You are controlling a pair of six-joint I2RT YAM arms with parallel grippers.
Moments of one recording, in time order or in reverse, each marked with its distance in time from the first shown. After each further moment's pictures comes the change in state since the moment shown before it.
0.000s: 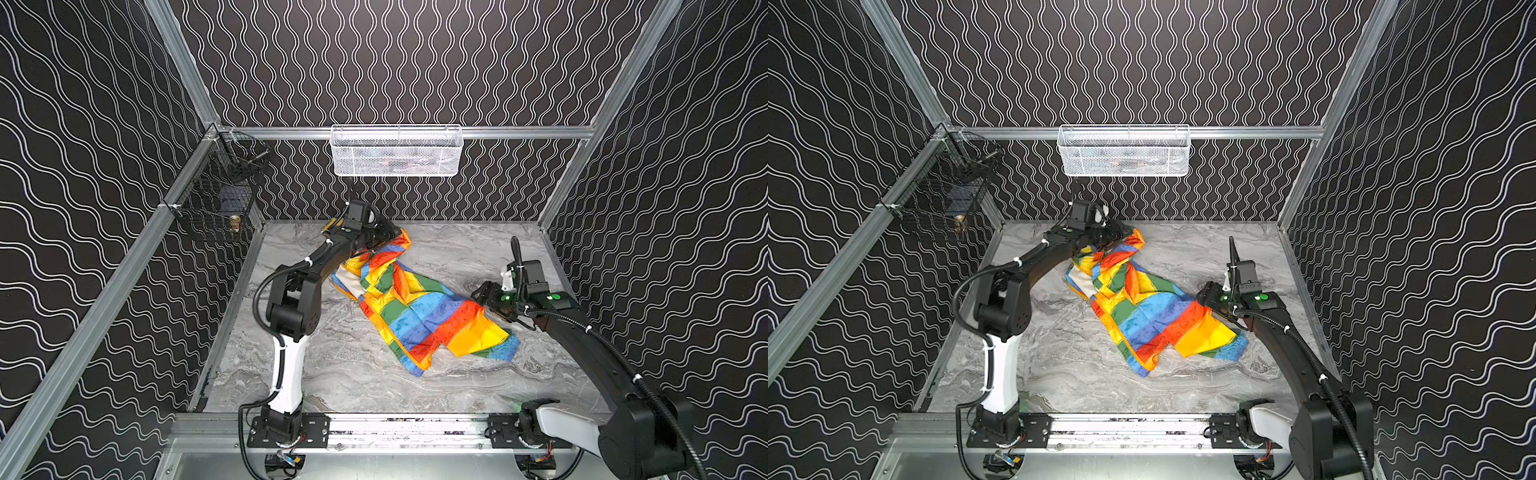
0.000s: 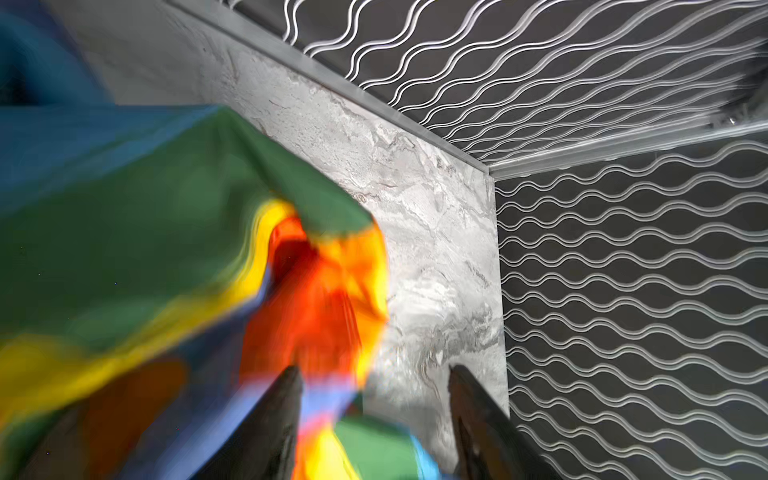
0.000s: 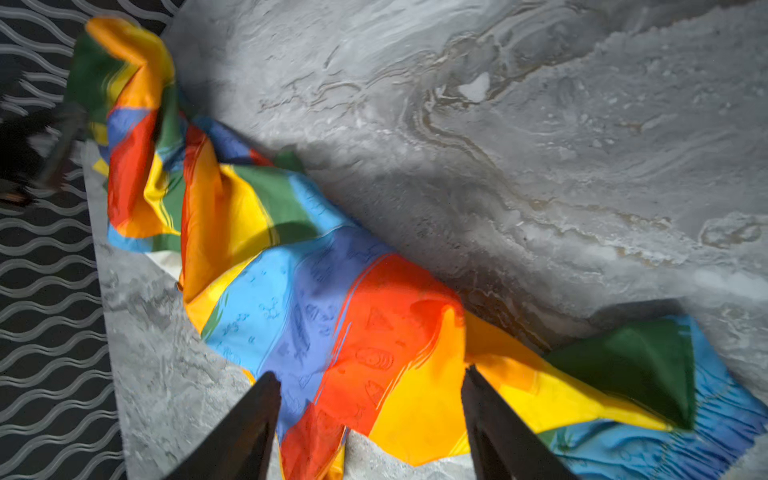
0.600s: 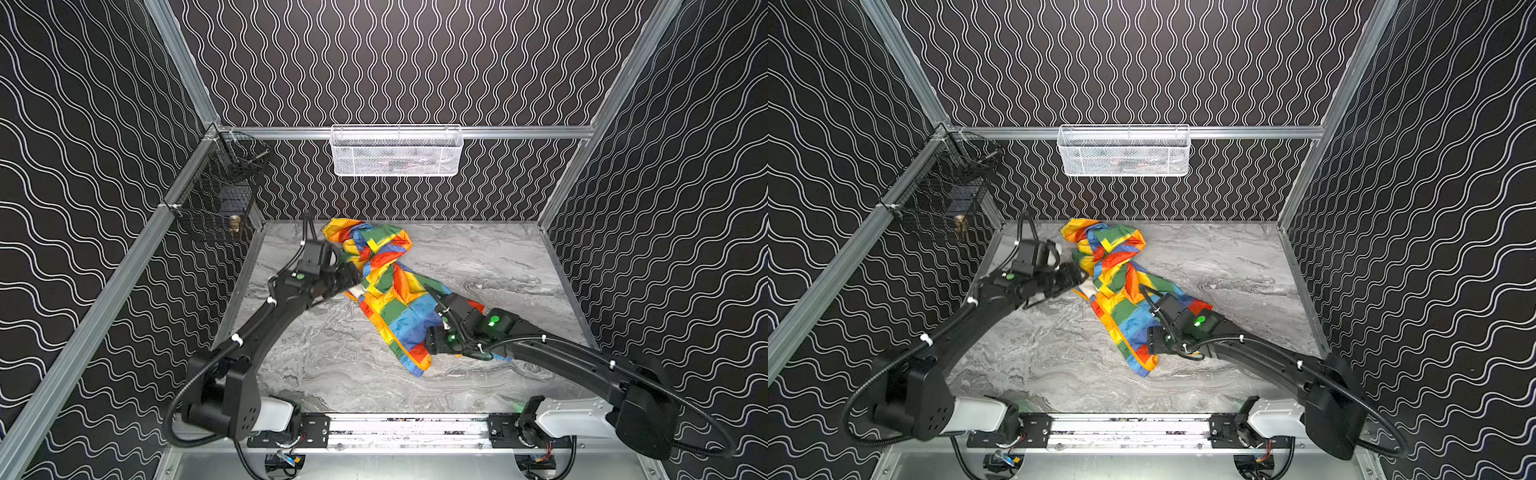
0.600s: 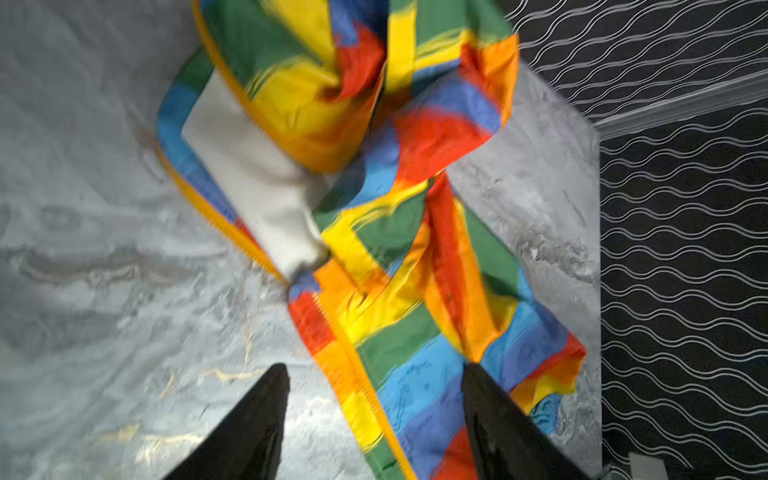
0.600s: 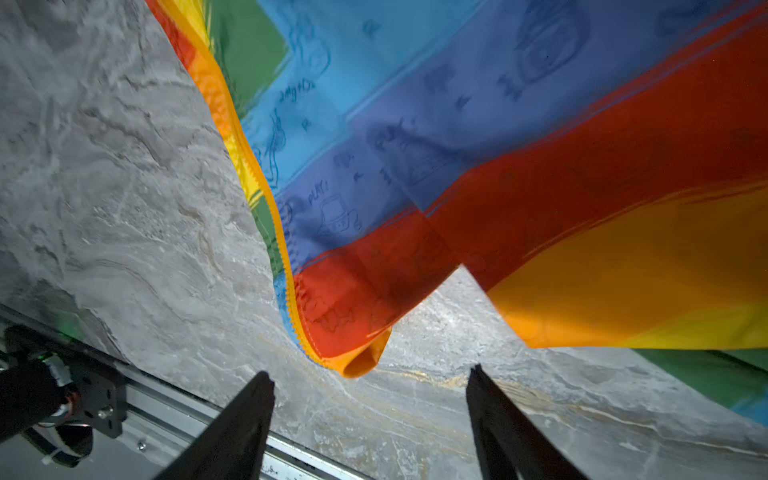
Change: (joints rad) left arm 0.060 -0.750 -0.814 -0.169 -0.138 0.081; right arm 0.654 0.143 -0.015 -0.061 0.194 0.132
